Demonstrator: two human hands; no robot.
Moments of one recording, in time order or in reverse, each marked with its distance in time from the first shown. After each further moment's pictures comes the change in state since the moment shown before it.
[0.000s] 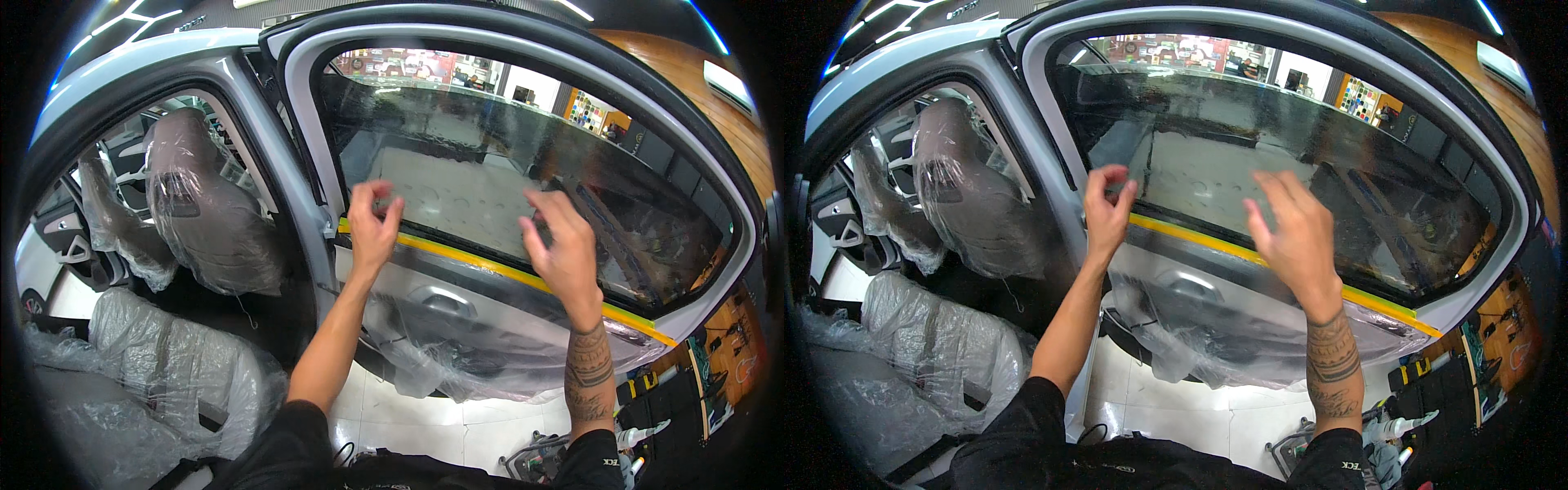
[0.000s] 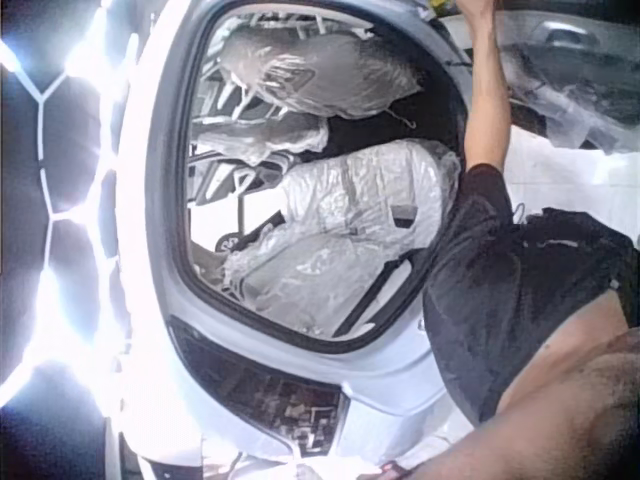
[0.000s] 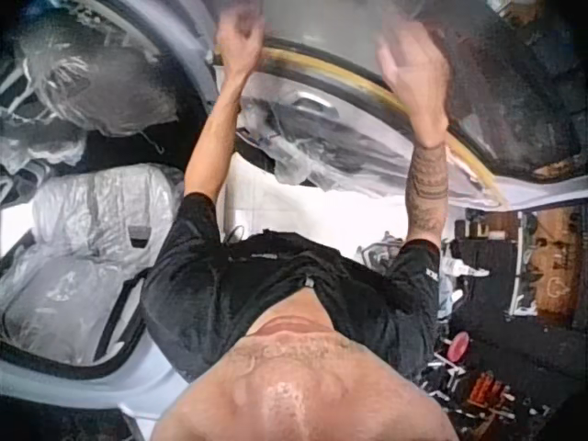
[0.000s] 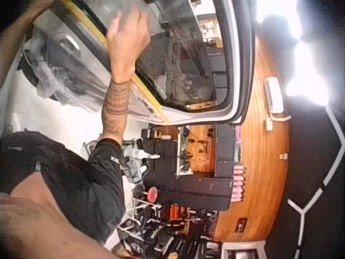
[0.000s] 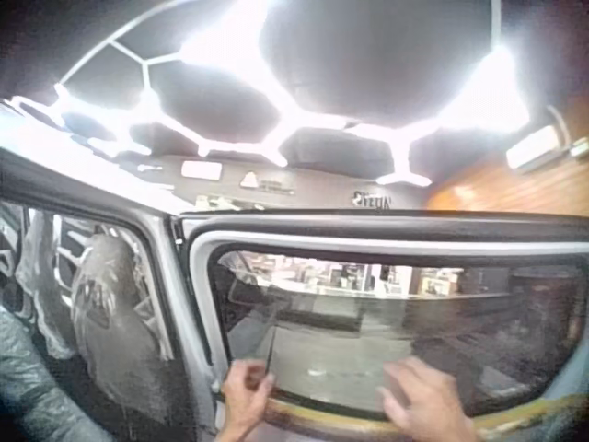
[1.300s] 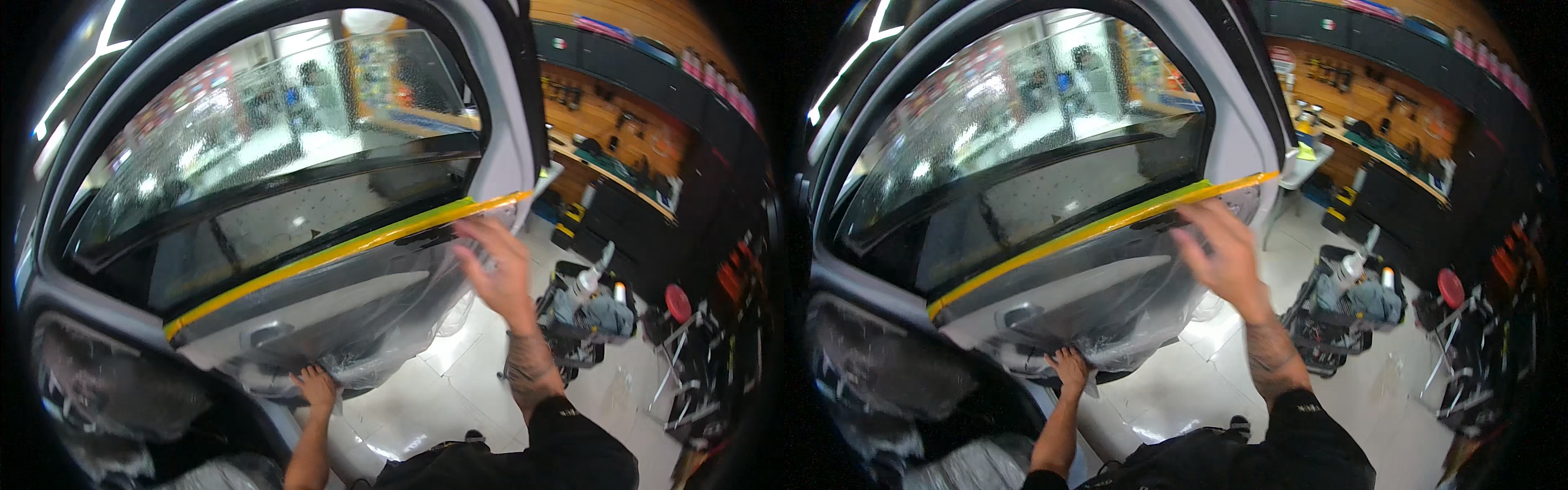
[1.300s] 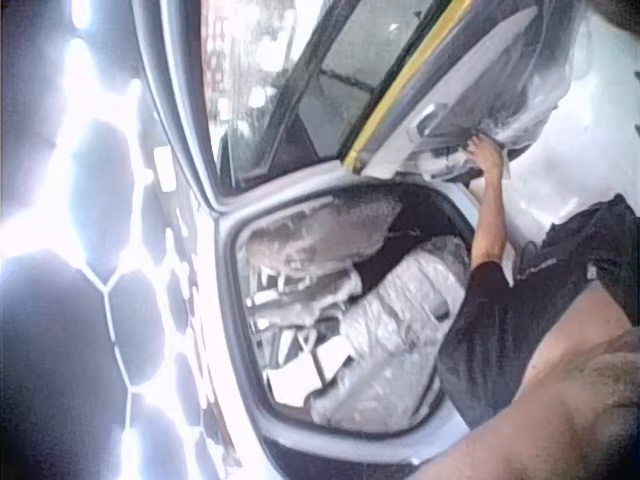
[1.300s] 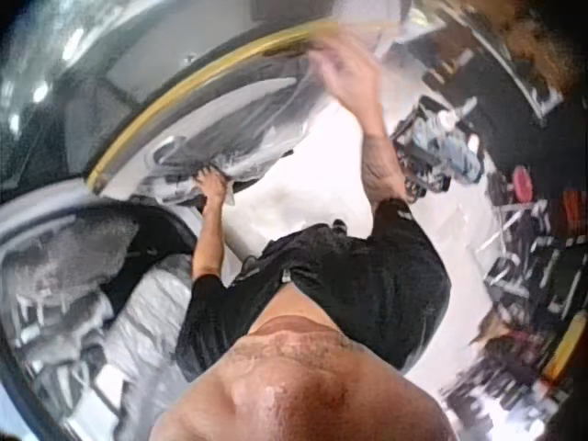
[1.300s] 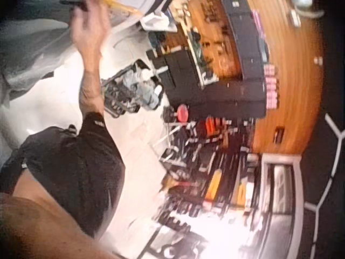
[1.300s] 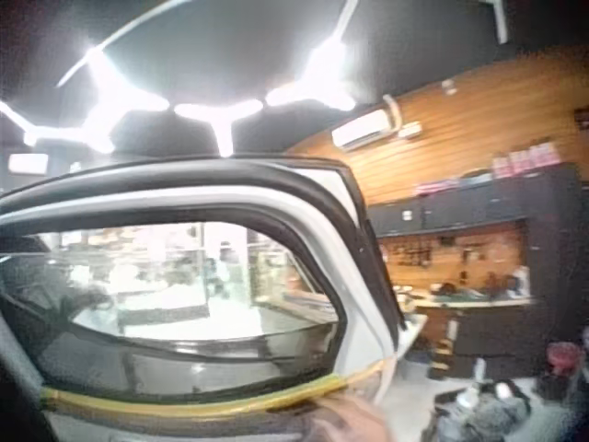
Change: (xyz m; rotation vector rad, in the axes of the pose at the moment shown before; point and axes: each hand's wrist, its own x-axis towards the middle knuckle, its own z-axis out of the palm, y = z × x) left_hand -0.352 -0.112 0.045 1.136 -1.064 0.236; right_hand -0.227 0.075 -0.161 -0.075 0.314 0.440
